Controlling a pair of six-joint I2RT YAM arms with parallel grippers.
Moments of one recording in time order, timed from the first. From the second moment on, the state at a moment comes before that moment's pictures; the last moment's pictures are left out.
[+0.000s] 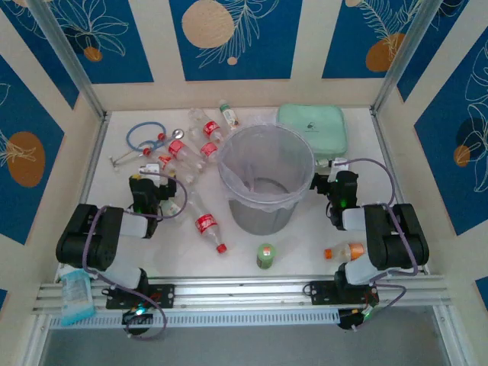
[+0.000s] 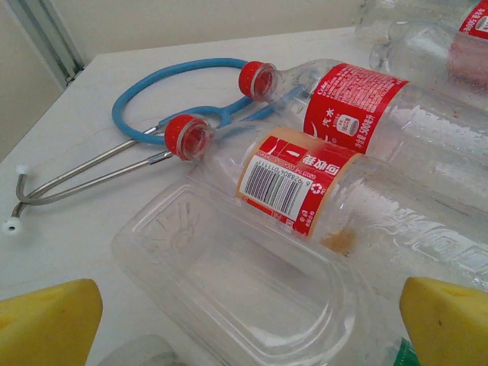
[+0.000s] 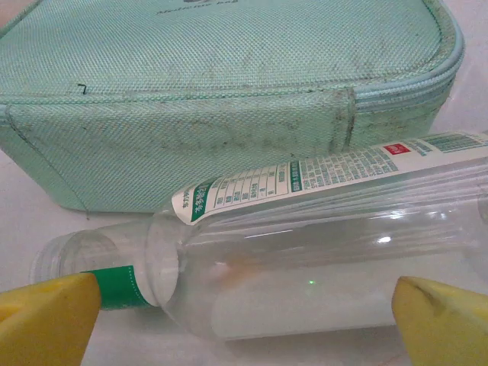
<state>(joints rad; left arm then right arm) -0.12 1.56 0.34 0.87 -0.23 0.03 0.03 1.51 0.37 0.72 -0.01 0.10</state>
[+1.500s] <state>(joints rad) -0.13 1.39 0.48 0.58 -0.26 0.05 0.07 1.33 0.49 0.40 0.05 0.12</state>
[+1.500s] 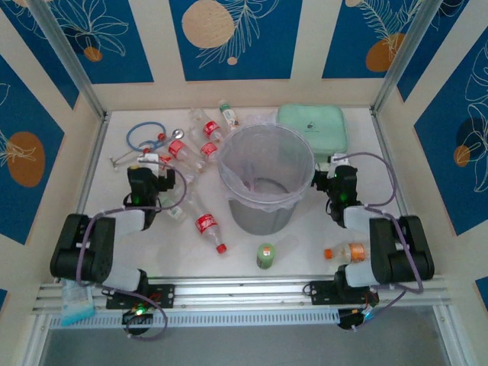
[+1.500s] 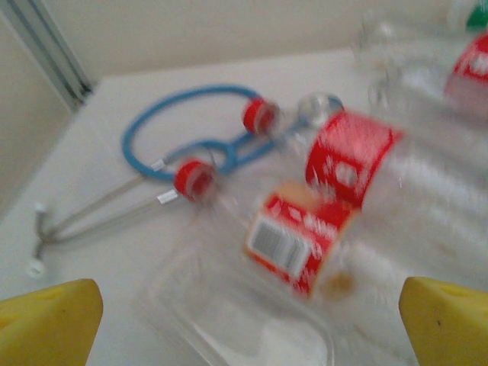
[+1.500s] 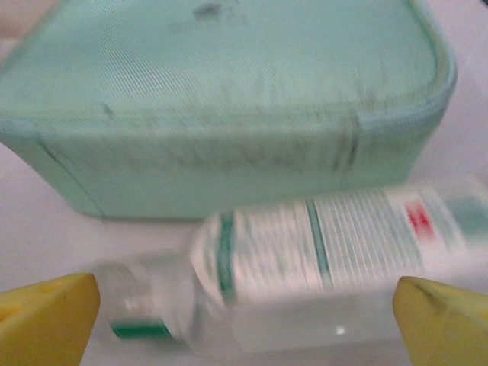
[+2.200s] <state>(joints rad) -0.56 1.05 1.13 -0.28 -0.16 -0.37 -0.08 1.52 0.93 -0.46 -0.08 1.00</state>
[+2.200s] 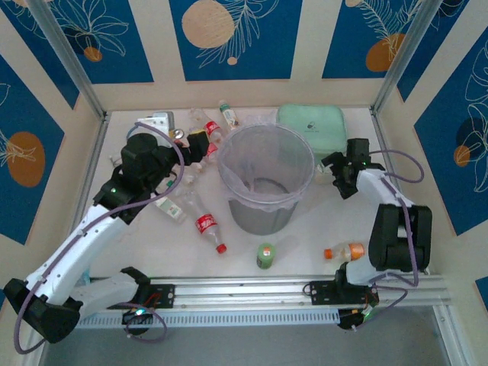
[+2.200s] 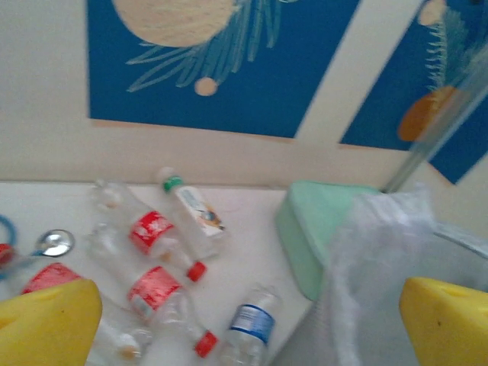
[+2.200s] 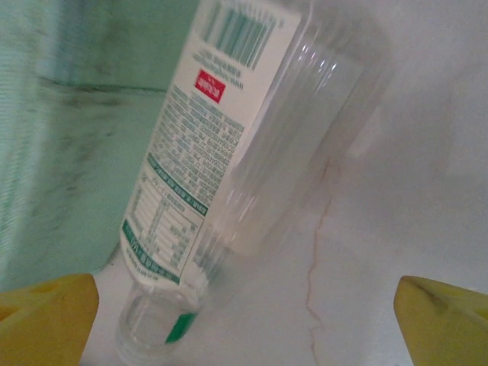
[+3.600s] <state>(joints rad) -0.76 1.29 1.15 -0.30 -0.12 -0.41 -0.13 0.93 1.26 -0.66 -0.22 0.69</state>
